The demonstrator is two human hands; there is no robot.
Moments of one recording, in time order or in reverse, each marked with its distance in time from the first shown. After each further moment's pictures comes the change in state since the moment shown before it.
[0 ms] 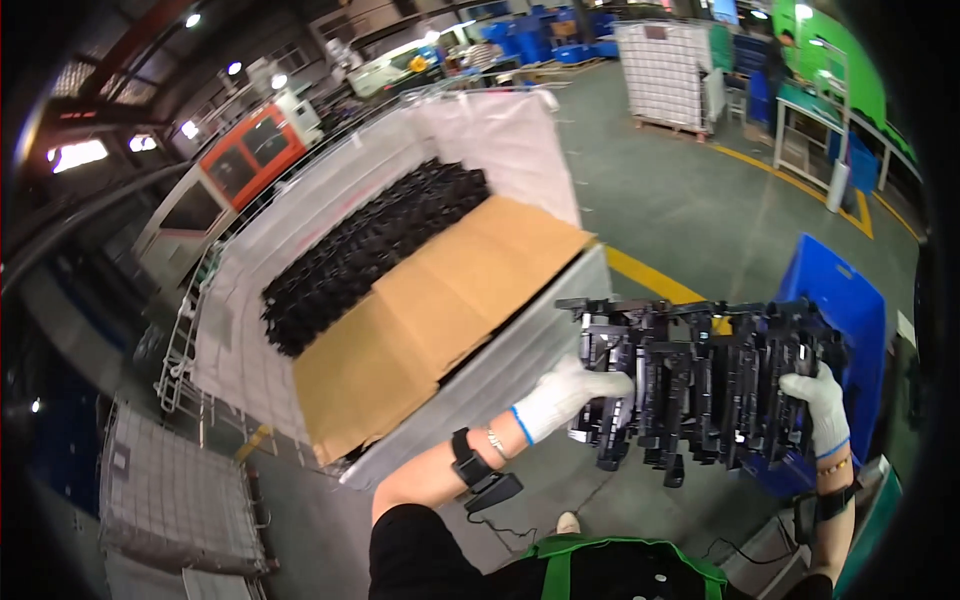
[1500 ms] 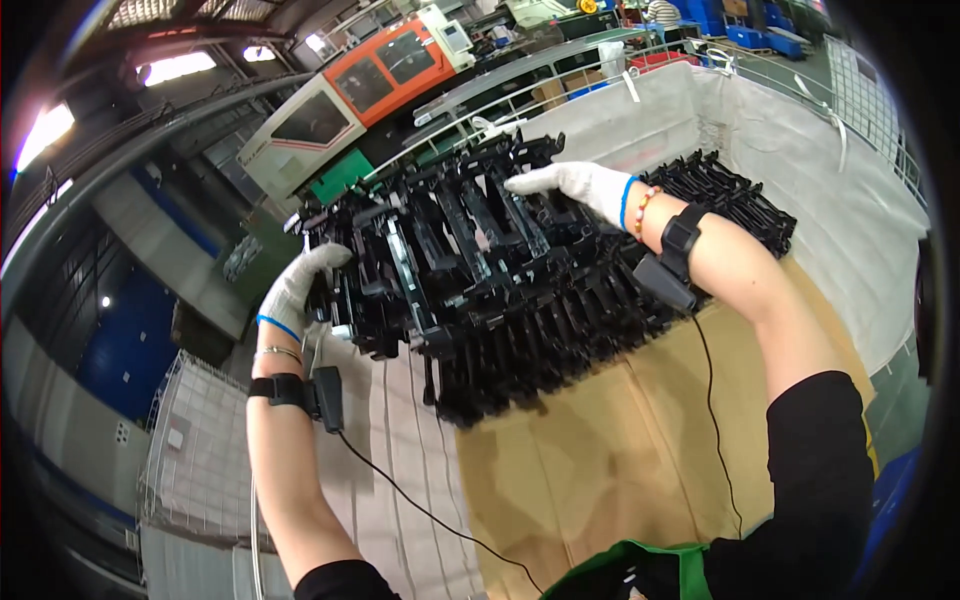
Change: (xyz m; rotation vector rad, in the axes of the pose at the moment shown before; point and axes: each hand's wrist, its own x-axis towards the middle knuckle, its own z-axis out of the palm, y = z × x) left_hand -0.329 0.226 -0.848 0.167 1.357 0.150; right_hand 0.383 -0.251 1.137 0.247 -1.409 -0.062
